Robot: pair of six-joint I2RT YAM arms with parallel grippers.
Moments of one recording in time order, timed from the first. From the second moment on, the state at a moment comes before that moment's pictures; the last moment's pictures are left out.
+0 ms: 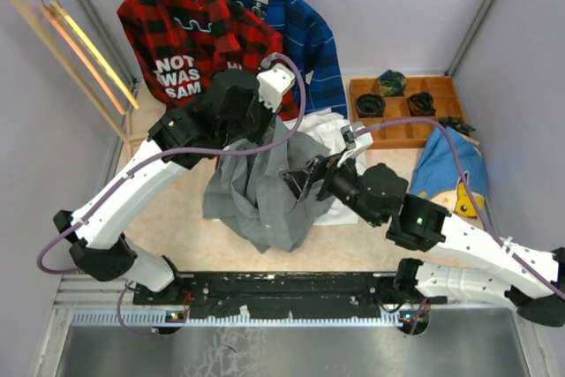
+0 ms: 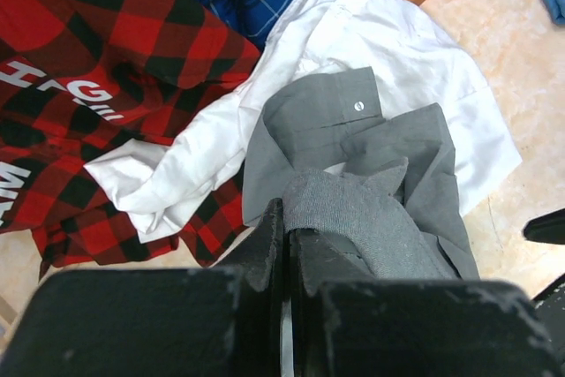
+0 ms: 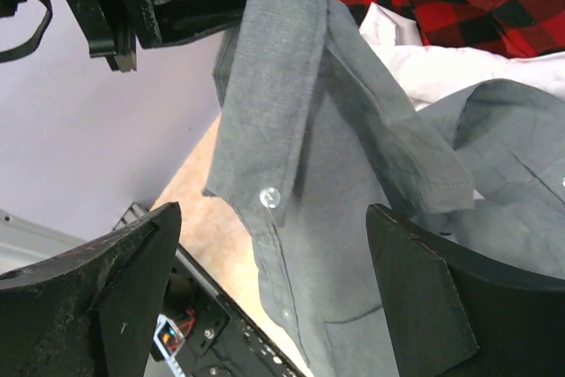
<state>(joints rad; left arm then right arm) -0.90 1.49 1.87 -0.90 -0.28 0.06 1.12 0.82 0.92 -0.16 0.34 0.54</state>
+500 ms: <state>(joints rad) -0.87 1.48 1.85 -0.90 -0.20 0.05 1.21 1.08 1.00 -0.03 0.68 0.61</state>
